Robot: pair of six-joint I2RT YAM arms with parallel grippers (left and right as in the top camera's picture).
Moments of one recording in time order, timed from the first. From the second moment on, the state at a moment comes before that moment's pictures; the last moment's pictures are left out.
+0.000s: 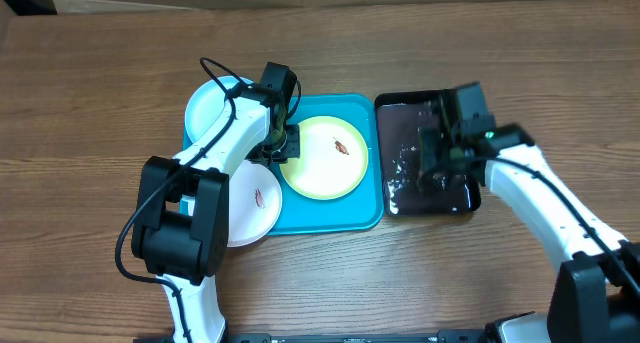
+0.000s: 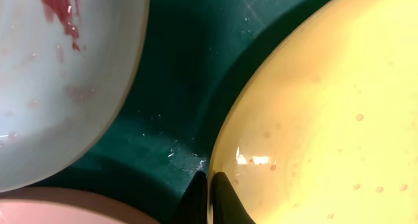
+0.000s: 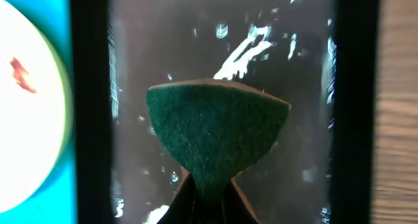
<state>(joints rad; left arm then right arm) -0.29 2.03 1.44 -0.90 0.01 -0.32 0.25 1.60 1.03 -0.62 -0.02 0.22</state>
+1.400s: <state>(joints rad) -0.29 2.03 1.44 -0.88 0.04 -0.39 0.24 1.72 1.36 -0.81 -0.09 0.19</state>
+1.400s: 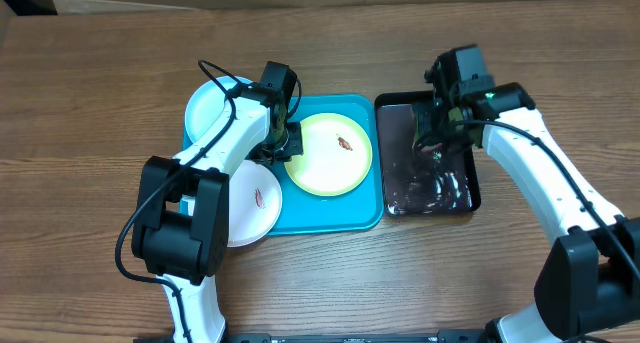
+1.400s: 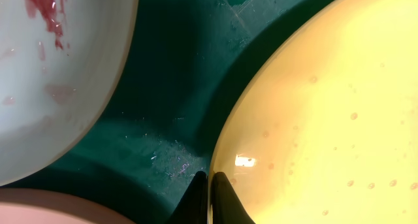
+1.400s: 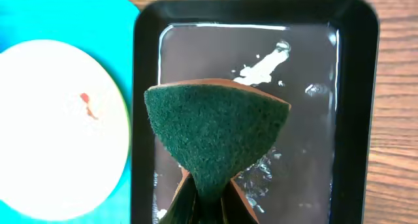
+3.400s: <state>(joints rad) -0.29 2.03 1.44 -0.89 0.07 -0.42 0.64 1.99 1.54 -0.75 0.28 0.25</state>
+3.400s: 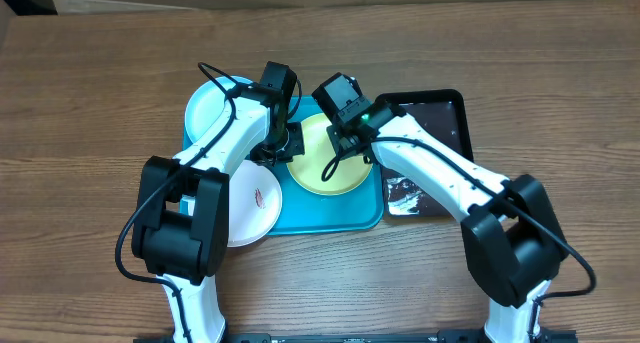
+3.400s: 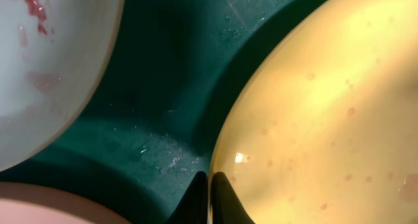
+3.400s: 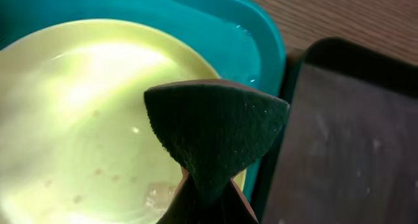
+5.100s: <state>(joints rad) -0.29 2.03 1.44 -0.91 0.05 -0.42 0.61 2.14 1.52 -0.61 -0.01 0.25</state>
